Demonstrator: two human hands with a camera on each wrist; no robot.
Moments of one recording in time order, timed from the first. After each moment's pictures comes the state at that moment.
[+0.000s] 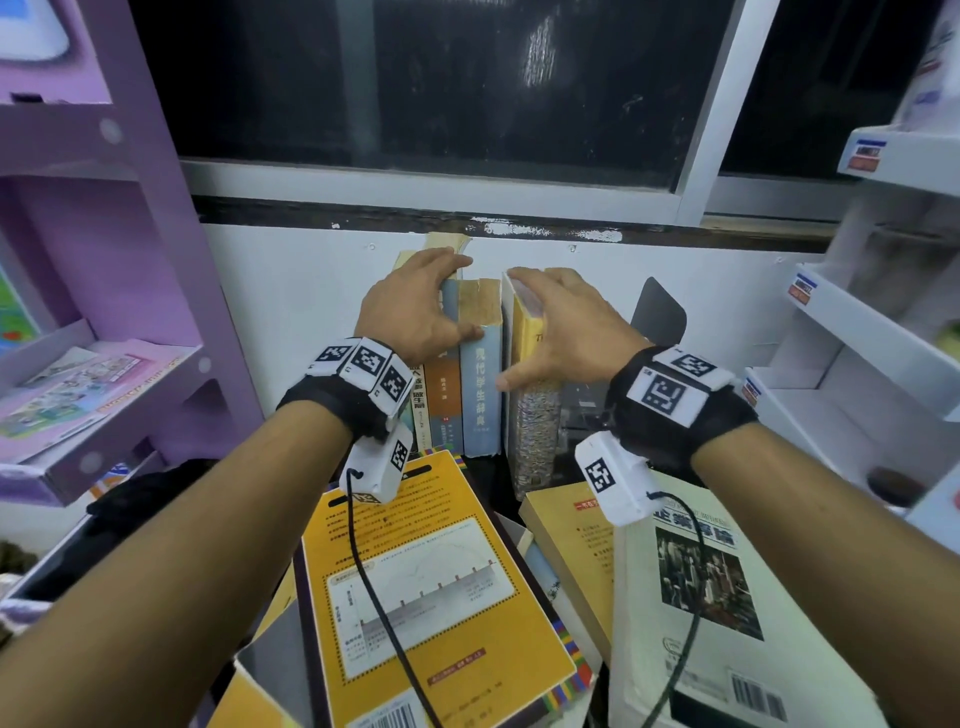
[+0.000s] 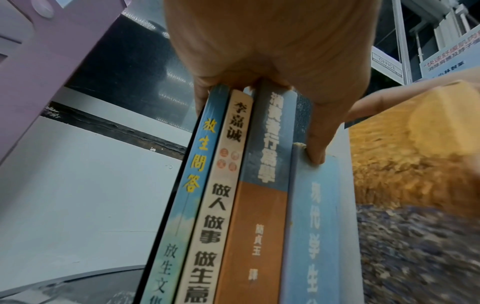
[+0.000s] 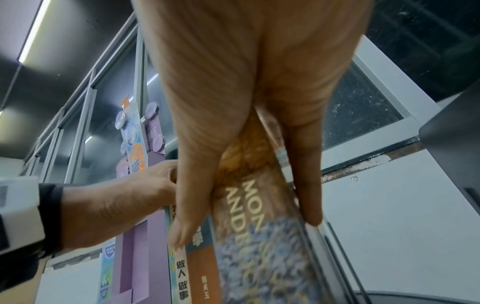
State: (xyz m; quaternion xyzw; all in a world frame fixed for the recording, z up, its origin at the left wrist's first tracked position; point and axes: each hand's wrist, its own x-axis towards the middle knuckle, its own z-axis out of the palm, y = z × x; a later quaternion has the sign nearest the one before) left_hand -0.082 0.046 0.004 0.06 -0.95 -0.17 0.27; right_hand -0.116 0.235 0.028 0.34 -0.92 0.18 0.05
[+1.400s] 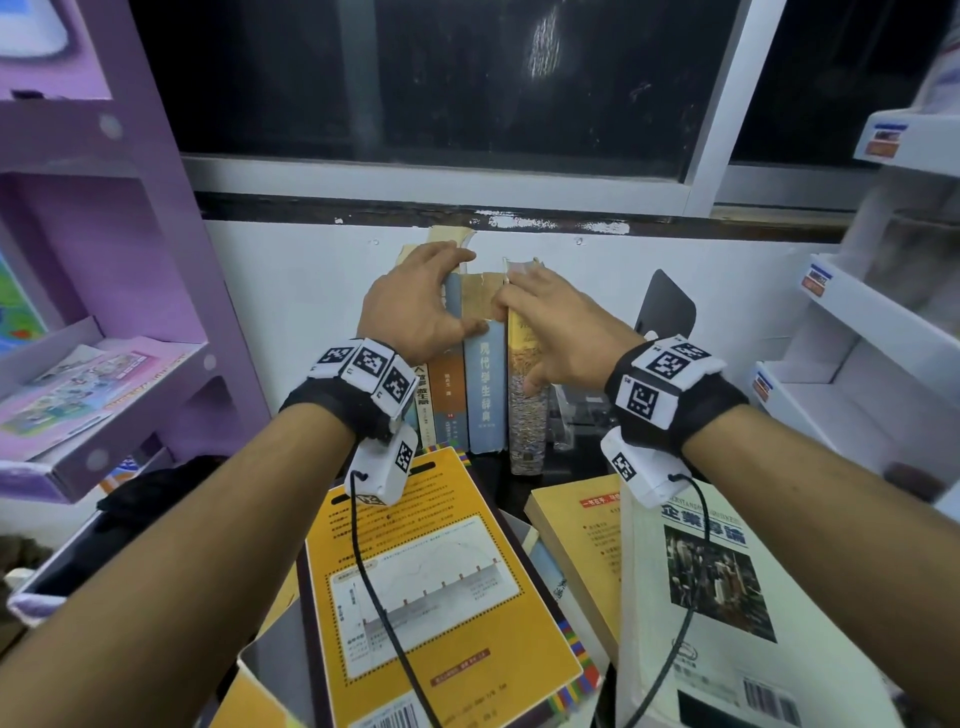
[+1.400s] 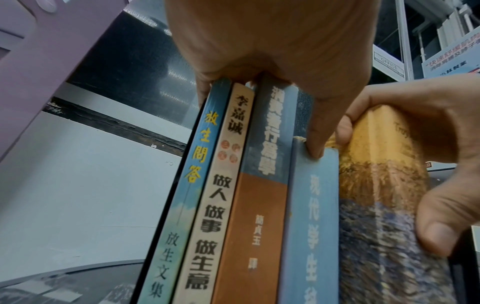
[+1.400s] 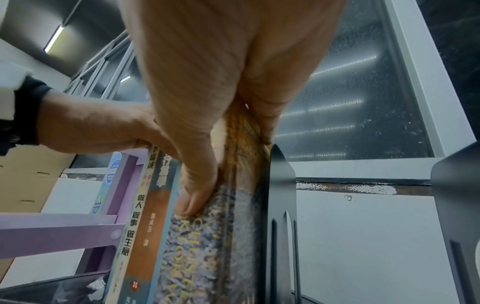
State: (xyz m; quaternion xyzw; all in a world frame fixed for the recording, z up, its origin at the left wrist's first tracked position) left_hand -0.081 0.047 0.000 0.05 -0.94 -0.17 0.28; right_hand -0.145 0.226 0.009 0.49 -0.86 0.05 0.13
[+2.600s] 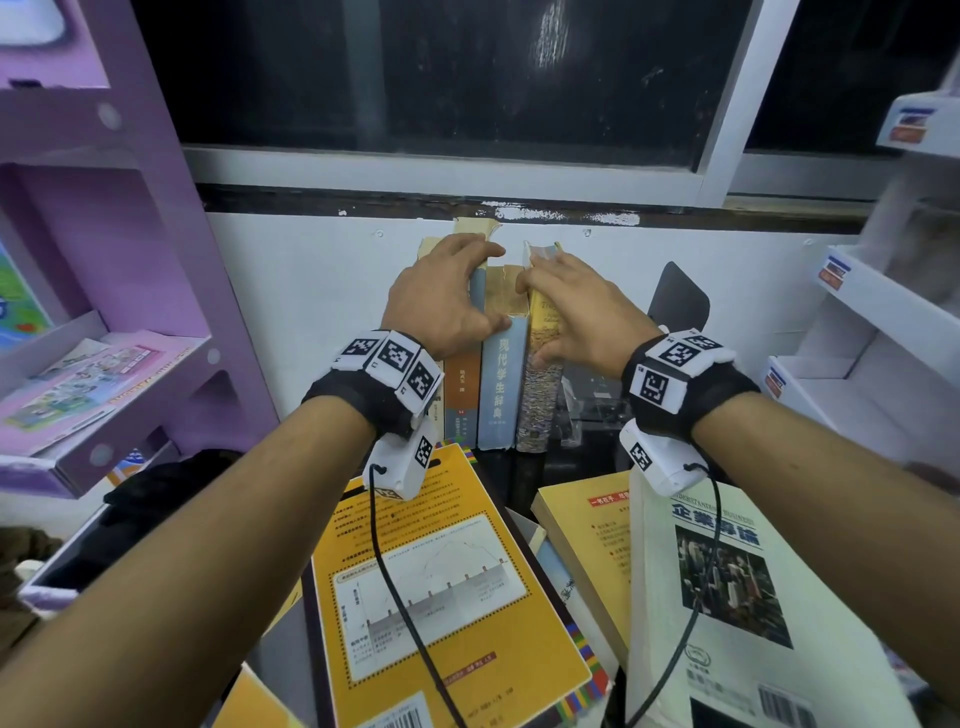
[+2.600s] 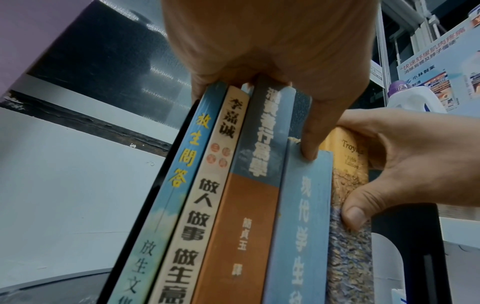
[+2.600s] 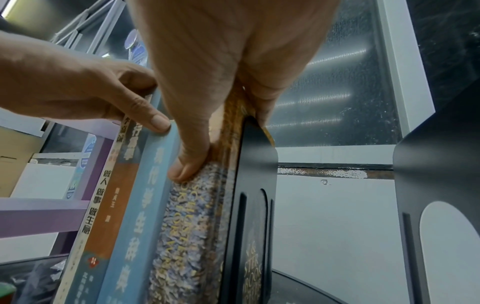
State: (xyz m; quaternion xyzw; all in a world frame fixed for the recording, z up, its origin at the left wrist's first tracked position) left_hand -0.089 0.063 0.005 0.05 -0.95 -0.16 0.26; right_hand -0.166 0.234 0.004 0.46 -0.87 0.09 0.15
